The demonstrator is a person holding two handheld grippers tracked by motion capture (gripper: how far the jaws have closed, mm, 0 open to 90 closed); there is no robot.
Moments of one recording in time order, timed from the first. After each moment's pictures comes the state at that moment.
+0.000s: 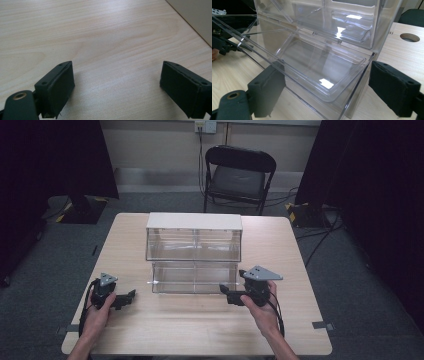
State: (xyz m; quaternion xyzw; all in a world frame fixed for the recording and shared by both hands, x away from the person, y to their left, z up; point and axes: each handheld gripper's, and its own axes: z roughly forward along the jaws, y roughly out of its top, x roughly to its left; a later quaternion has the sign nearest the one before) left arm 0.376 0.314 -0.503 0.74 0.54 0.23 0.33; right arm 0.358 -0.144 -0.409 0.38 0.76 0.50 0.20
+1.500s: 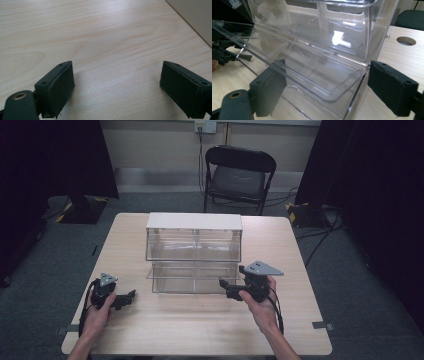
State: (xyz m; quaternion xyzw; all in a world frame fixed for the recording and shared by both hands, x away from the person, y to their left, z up) left arm 0.375 0.314 -0.503 0.74 0.54 0.23 0.33; right arm 0.365 -0.141 -0.399 0.40 0.74 0.50 0.20
